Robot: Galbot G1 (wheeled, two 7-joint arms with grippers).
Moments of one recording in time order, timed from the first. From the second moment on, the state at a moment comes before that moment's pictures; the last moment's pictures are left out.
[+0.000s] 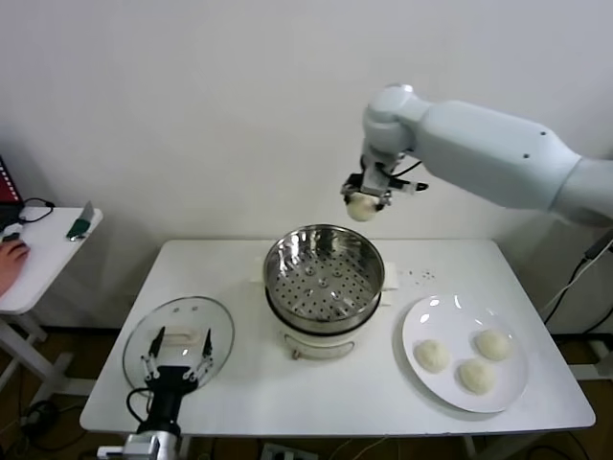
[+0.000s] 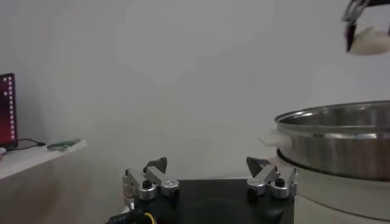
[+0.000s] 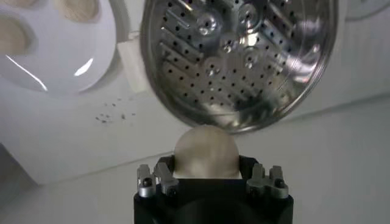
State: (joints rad) left arm 1.68 -1.41 -0.57 -2.01 -0.01 -0.16 -0.09; right arm 0.66 1.23 -1.23 1.16 -0.36 0.55 -1.15
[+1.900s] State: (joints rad) left arm 1.73 -1.41 -0.60 -2.02 -0.07 -0.19 -0.08; right arm 0.65 1.19 -1.29 1.15 -0.21 0.45 -1.11
